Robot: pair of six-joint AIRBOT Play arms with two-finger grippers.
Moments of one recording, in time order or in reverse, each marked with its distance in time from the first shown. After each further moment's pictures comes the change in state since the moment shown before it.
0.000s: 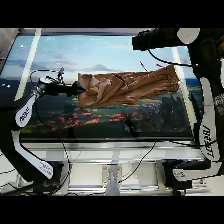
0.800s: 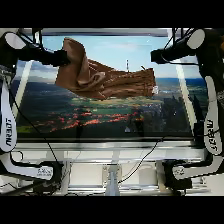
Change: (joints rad) left arm -0.088 0.298 0.468 0.597 -0.286 -0.409; right arm -0.195 -0.014 -0.210 0.053 0.089 0.002
